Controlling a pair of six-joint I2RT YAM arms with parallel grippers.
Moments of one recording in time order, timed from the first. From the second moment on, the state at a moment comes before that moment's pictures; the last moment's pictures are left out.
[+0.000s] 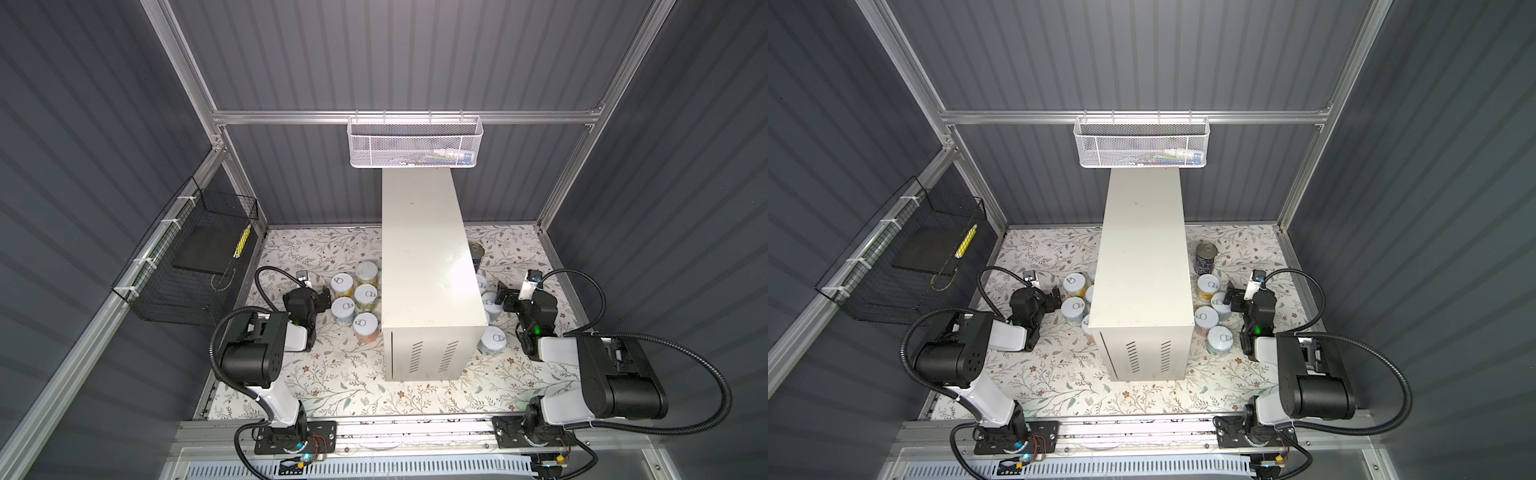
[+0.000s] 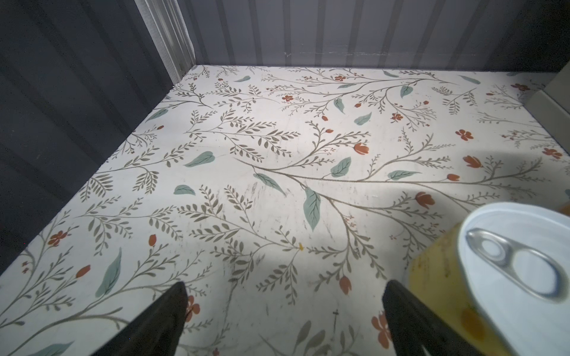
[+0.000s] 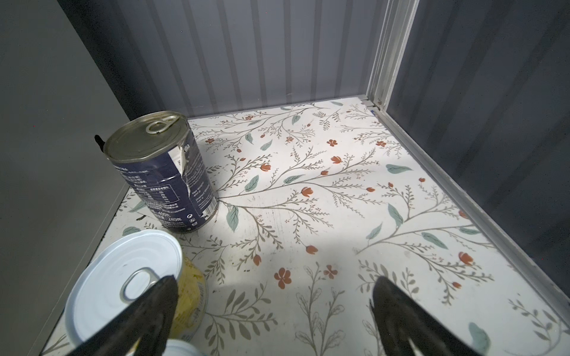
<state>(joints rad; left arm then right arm) -0.07 1.71 0.47 0.83 -0.20 -0.02 -0.06 1.46 0.32 0.87 0.00 0.06</state>
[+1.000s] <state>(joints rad) -0.07 1.66 0.49 0.72 -0.24 -0.03 -0.06 1.33 0.45 0.57 0.15 0.11</state>
